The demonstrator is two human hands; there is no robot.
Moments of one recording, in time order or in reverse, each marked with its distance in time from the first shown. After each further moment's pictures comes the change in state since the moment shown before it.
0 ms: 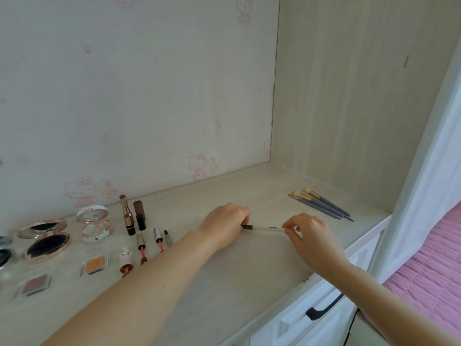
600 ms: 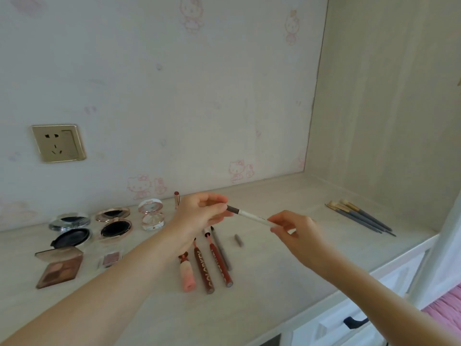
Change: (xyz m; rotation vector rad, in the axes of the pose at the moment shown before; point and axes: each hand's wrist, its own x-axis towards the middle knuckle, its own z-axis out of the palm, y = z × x) left_hand -0.120 -0.052 -0.081 -1.272 0.397 -0.429; right_hand -0.003 -0.104 0.001 0.399 -0.115 -0.158
